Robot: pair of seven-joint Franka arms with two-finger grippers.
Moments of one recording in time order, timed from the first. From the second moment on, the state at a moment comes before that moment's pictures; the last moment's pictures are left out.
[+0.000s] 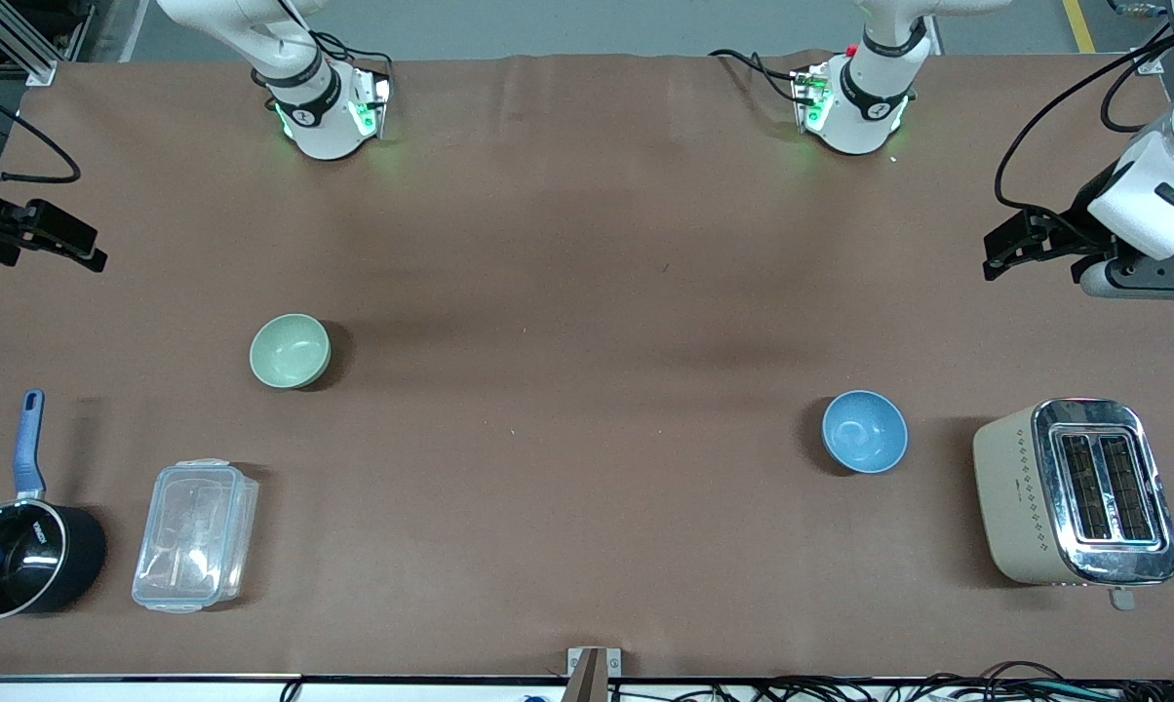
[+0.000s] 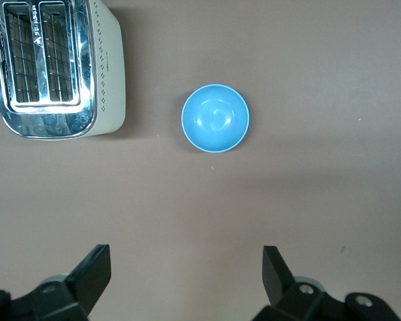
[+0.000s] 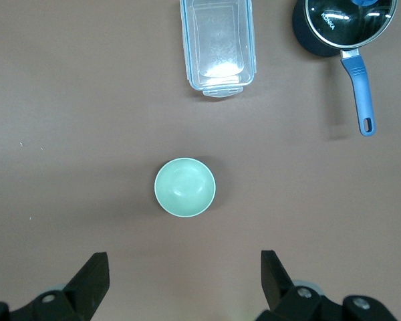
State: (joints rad) left arm -0.07 0.02 -0.05 -1.58 0.00 1.60 -0.06; right arm 0.14 0.01 -0.18 -1.51 0.00 1.51 0.05
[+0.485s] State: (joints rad) left arm -0.07 0.04 -0.05 -1.58 0.00 1.59 -0.06; right arm 0.14 0.01 -0.18 -1.51 0.00 1.51 0.05
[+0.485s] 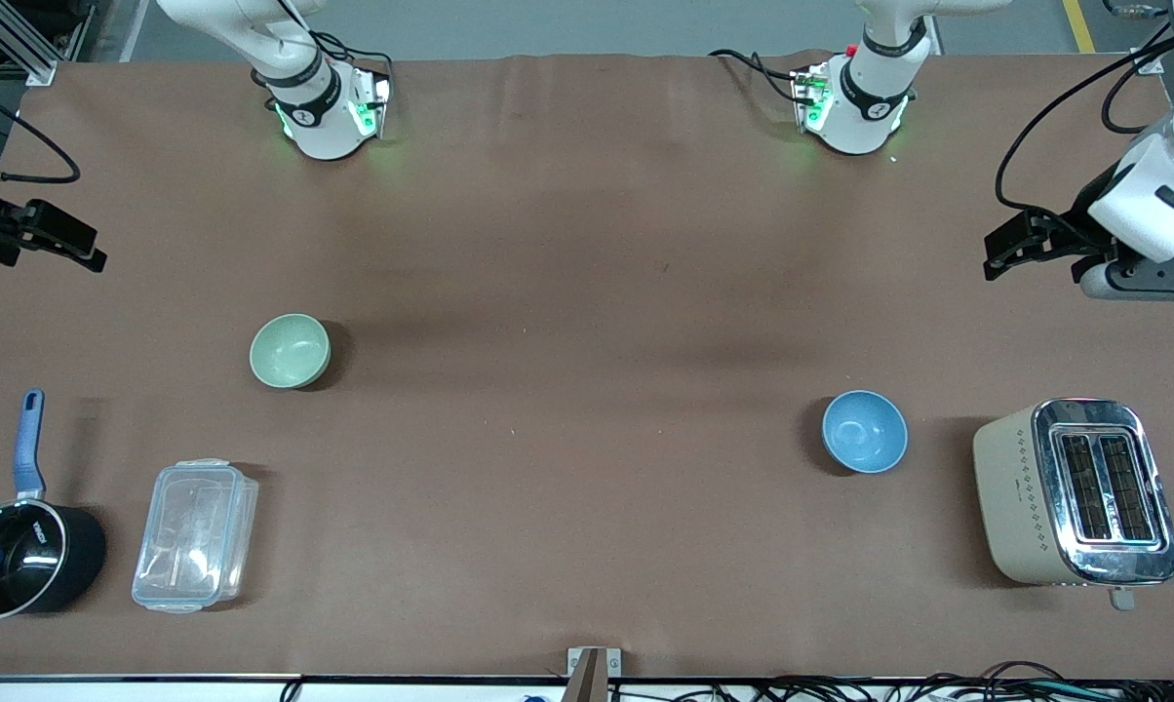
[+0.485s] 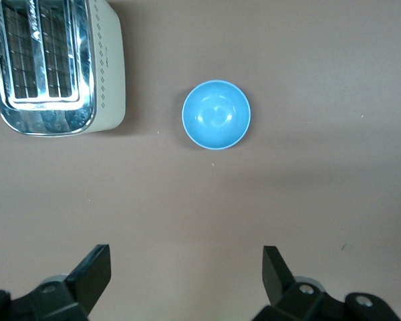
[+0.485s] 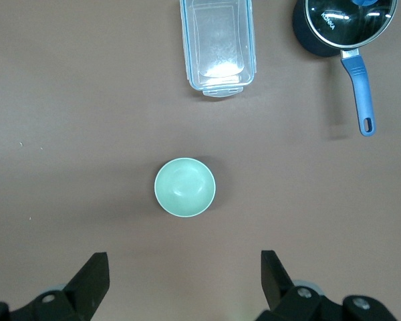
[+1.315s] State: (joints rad) left arm -0.08 0.34 -0.05 -1.80 0.00 2.08 -0.14; right arm 0.14 0.08 -0.18 -1.76 0.00 1.76 0.02
